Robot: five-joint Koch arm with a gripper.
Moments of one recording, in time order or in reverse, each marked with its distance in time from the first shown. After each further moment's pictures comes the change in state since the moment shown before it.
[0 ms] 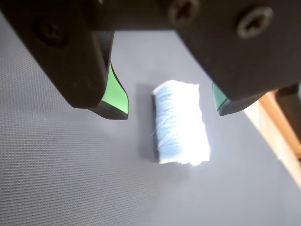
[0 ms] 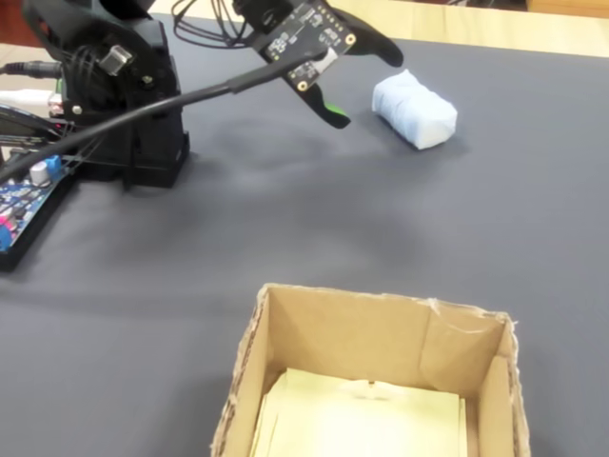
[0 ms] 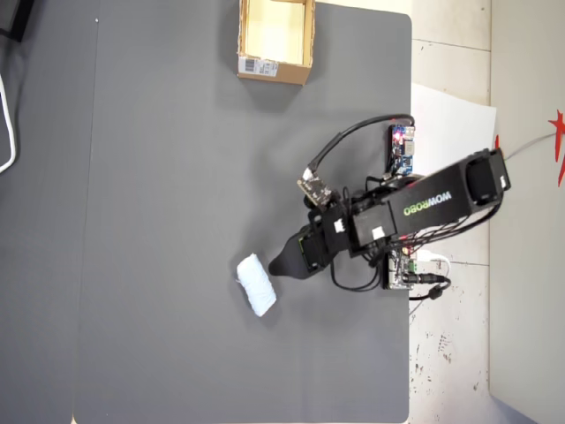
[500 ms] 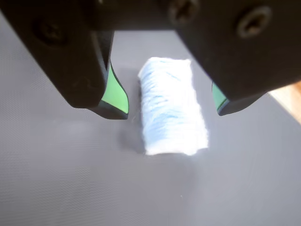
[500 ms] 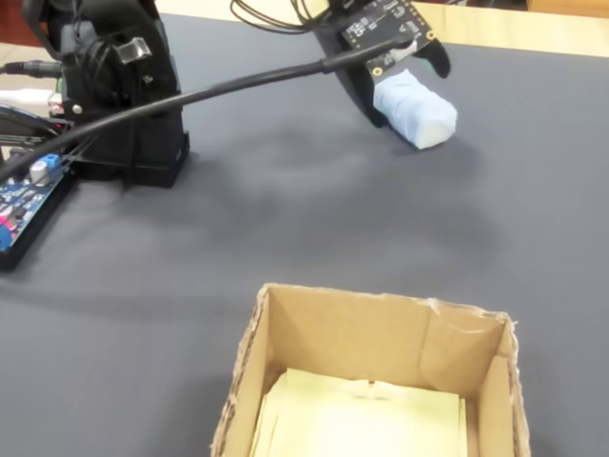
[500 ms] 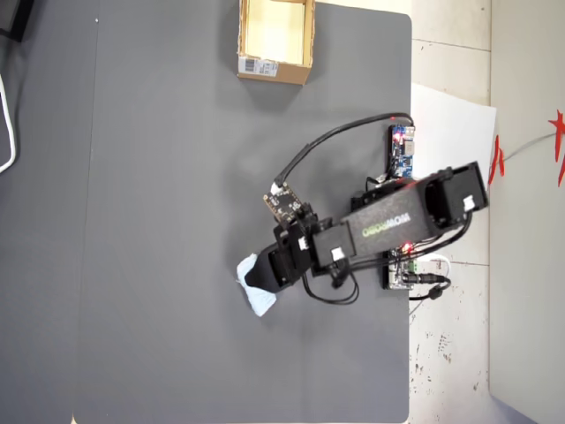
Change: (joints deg) arm -0.4 -22.1 -19.5 8.8 0.0
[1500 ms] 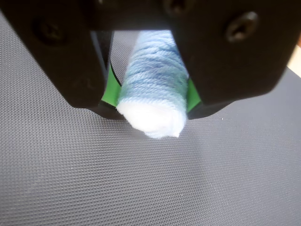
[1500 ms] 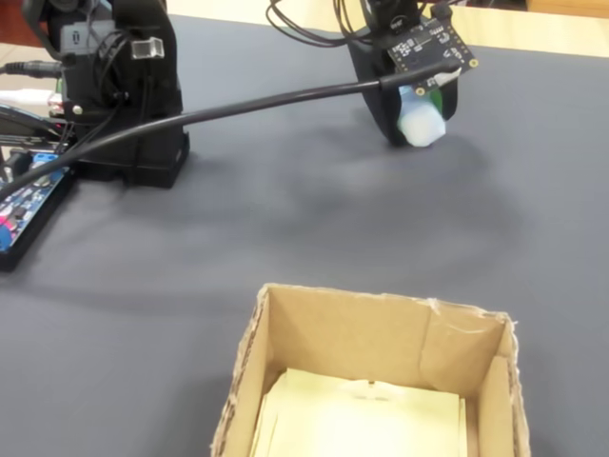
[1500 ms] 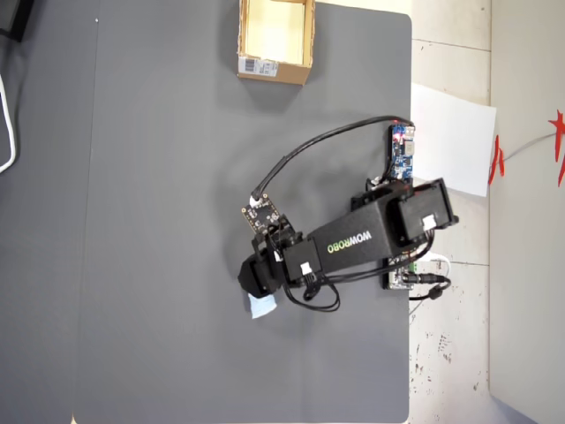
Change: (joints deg) arm 0.1 -15.5 -9.0 2.0 0.4
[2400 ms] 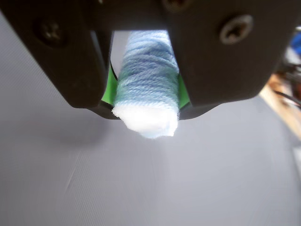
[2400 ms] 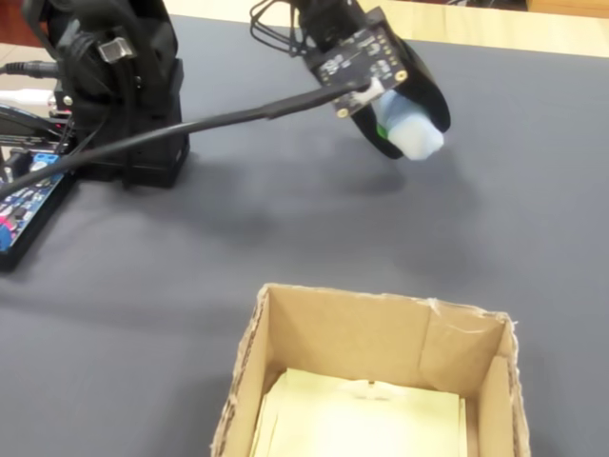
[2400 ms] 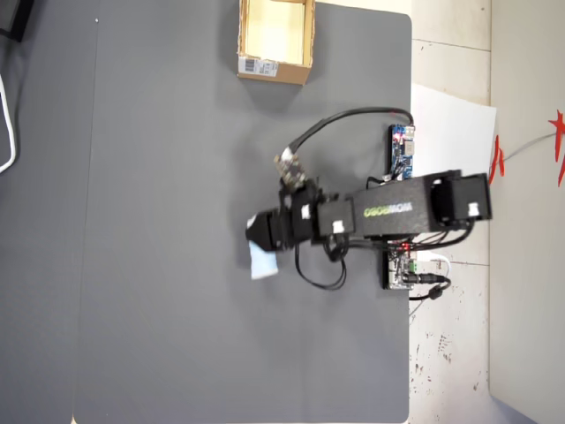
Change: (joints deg) arm 18.0 24.1 21.4 -19.5 -3.8
